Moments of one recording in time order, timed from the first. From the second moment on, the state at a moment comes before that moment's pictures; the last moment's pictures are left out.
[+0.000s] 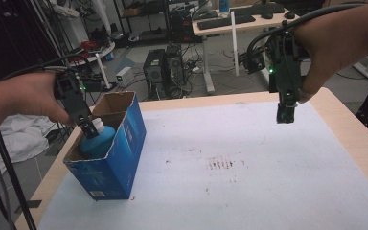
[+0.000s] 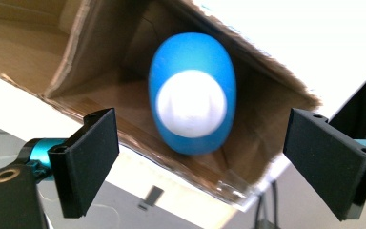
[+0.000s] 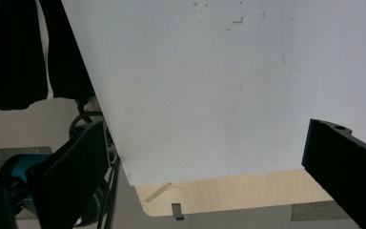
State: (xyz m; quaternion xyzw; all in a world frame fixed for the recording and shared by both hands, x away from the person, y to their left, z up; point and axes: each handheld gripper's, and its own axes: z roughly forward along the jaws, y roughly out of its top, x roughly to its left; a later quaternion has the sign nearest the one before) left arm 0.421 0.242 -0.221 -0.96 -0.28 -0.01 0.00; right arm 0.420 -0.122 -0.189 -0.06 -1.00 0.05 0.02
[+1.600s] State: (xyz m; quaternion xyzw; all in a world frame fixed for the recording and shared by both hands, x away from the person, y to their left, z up) left arm 0.408 0.104 -0.240 -1.00 -0.06 0.00 -0.01; right arm 0.413 -0.117 -0.188 -0.07 -1.00 0.05 0.02
